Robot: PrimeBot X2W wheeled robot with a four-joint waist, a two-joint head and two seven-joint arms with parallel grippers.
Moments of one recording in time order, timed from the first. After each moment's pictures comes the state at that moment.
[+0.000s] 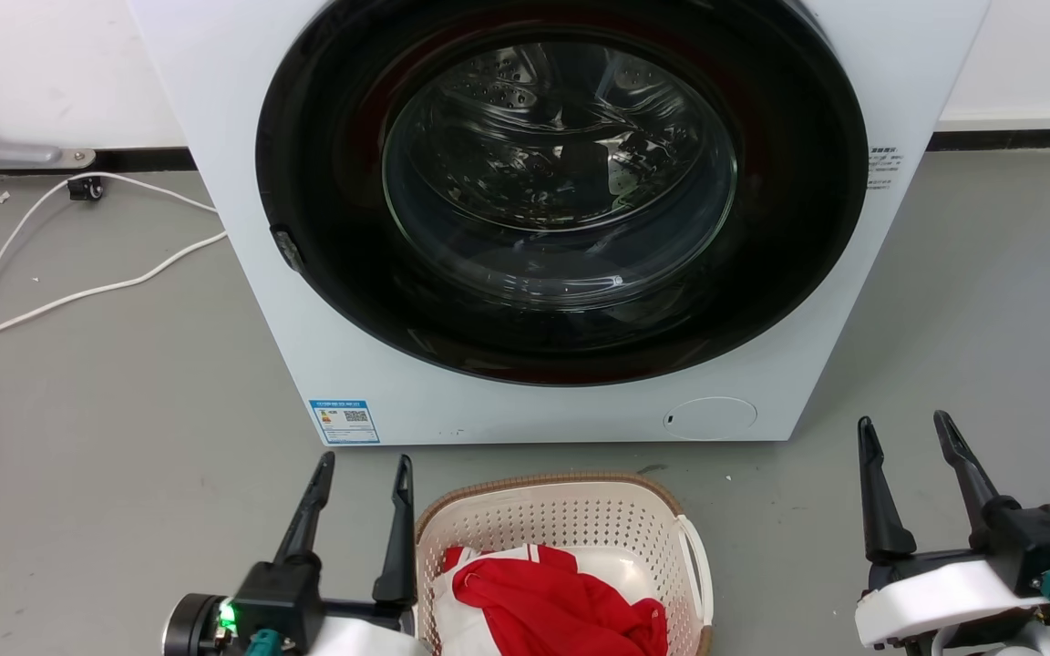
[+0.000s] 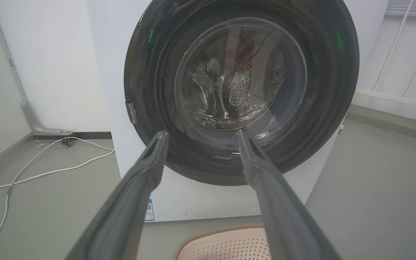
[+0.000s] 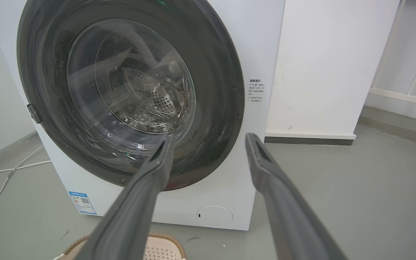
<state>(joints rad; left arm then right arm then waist) 0.07 0.07 -0.21 -0.01 -0.15 0.05 -0.25 0.00 -0.05 -0.04 0.10 0.04 0.13 -0.25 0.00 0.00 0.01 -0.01</state>
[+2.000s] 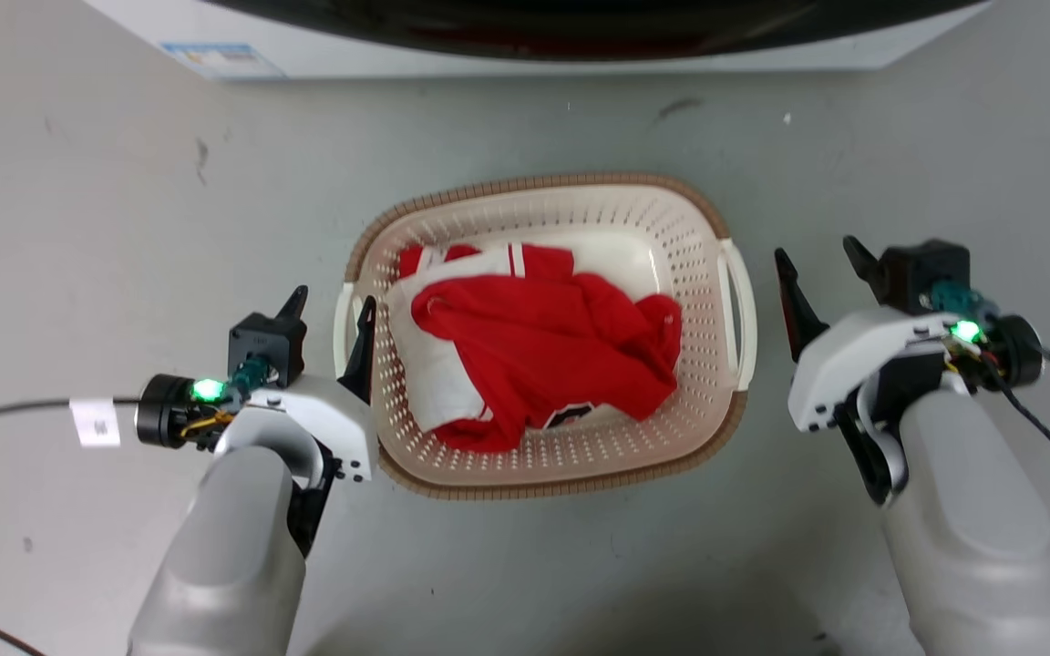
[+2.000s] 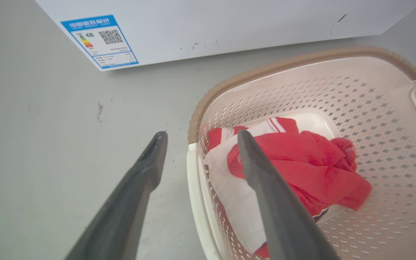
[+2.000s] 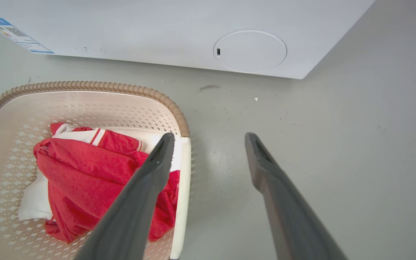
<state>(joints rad) -0.58 0.12 -0.13 0.77 -0.08 -0.10 -0.26 -0.58 -0.05 0.04 0.63 0.02 0.13 -0.05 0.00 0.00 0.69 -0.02</state>
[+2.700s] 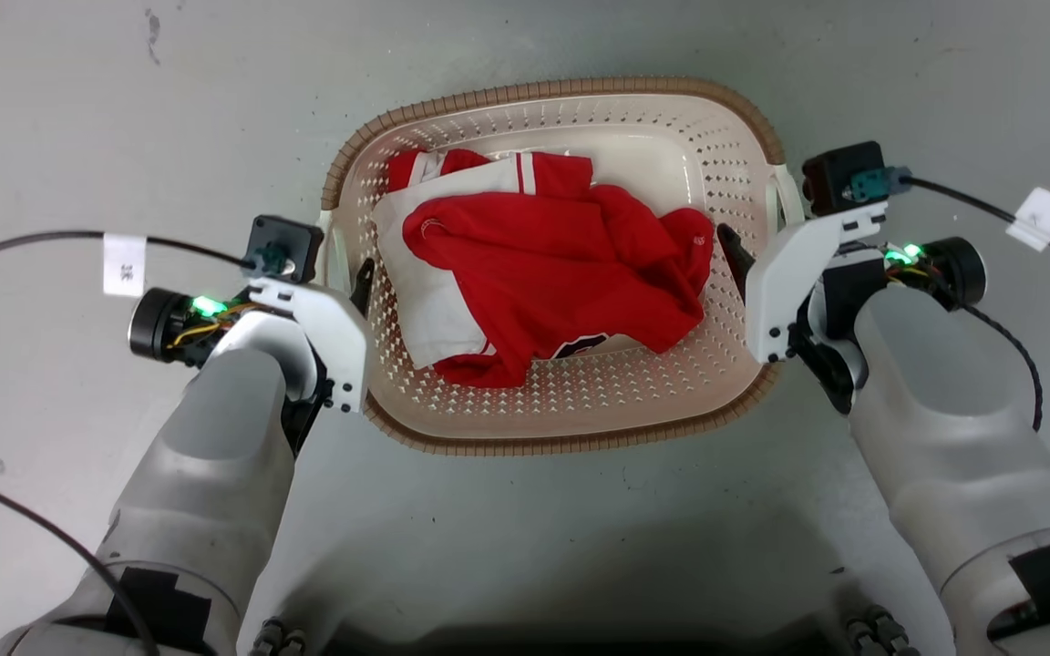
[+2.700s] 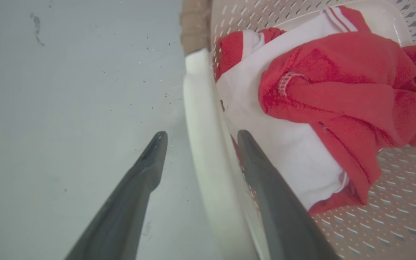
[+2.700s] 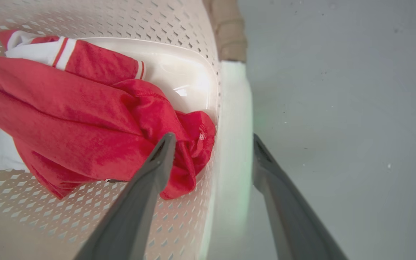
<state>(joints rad) -0.92 0.14 -0.29 1.22 -0.13 -0.13 -0.17 -0.94 -0.05 0.24 1.09 0.19 0.13 0.07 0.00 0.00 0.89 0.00</state>
